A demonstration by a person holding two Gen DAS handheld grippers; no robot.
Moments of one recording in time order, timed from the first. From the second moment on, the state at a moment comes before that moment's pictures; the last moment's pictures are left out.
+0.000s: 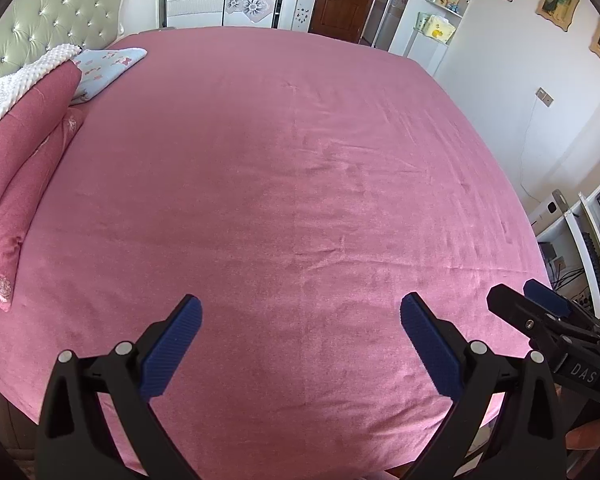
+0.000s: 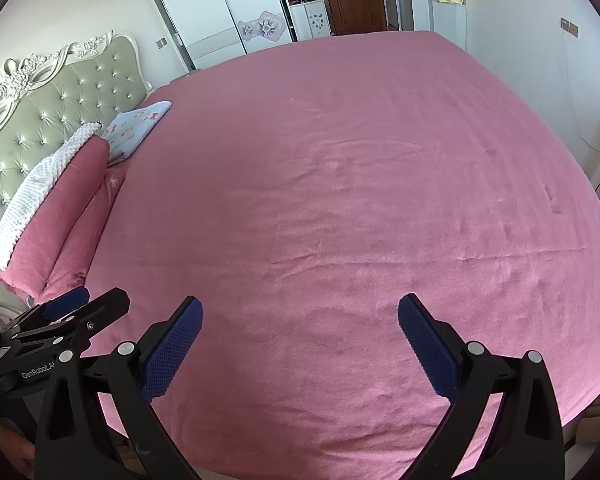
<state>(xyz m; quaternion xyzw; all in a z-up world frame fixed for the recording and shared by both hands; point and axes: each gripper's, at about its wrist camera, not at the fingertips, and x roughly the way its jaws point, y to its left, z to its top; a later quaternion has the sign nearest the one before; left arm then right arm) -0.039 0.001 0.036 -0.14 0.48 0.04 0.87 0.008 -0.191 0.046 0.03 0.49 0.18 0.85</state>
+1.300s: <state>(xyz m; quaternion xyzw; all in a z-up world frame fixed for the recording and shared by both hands) -0.035 0.018 0.048 -0.13 0.48 0.08 0.86 0.009 -0.194 0.044 0.03 0.50 0.18 0.85</state>
